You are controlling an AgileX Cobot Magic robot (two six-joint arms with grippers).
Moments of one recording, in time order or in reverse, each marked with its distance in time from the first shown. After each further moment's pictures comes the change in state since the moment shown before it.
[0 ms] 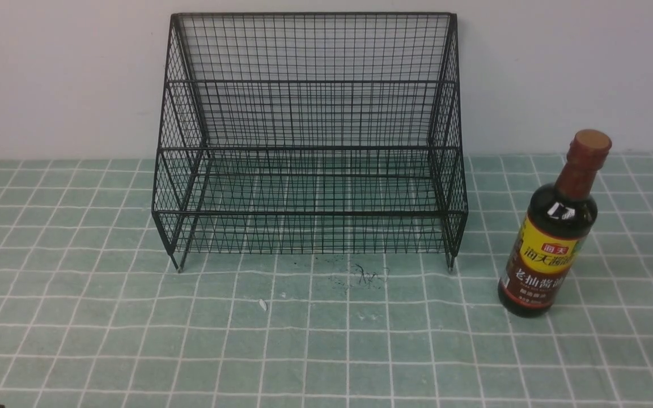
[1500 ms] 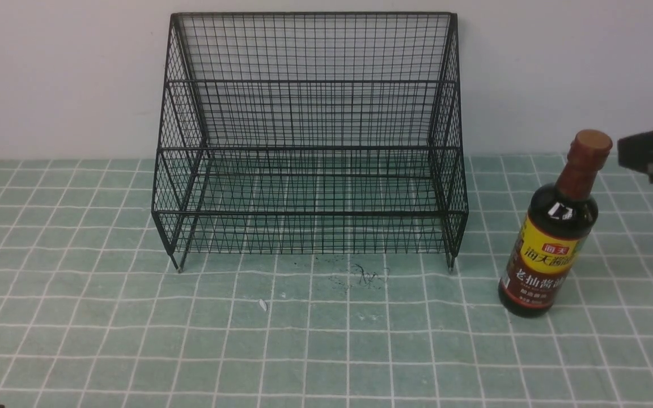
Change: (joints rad) right arm 0.000 1.129 -1.019 0.446 0.900 -0.896; left arm 0.000 0.000 0.000 0.000 0.000 0.000
